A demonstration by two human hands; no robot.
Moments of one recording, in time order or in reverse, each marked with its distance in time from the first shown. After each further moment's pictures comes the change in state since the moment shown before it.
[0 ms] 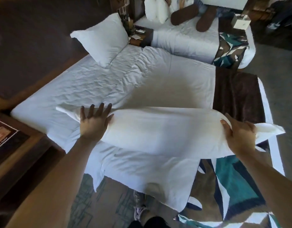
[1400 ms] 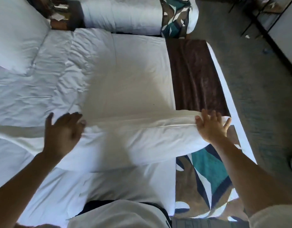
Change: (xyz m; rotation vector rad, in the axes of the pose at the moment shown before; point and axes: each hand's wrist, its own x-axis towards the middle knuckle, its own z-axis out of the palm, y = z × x) left_hand 0.181 0.090 0.076 -0.156 0.081 0.401; right_hand 0.052 0.089 0.094 -0.171 -0.678 0.609
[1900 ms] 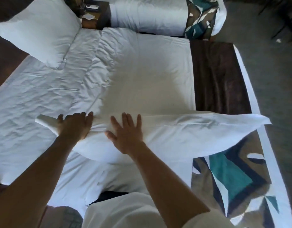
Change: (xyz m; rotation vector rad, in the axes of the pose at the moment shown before) left_hand -0.004 -0.068 0.007 0.163 -0.608 -0.435; right_hand -0.154 -0.340 0.036 0.028 -0.117 -0.776
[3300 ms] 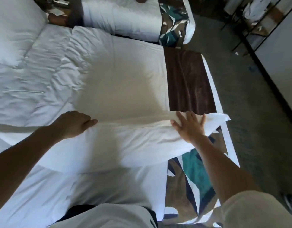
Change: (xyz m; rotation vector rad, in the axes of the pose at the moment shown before) left_hand 0.021 0.084 -0.036 -0.163 0.045 0.608; right_hand -0.086 0.314 -0.059 -0.177 0.045 0.536
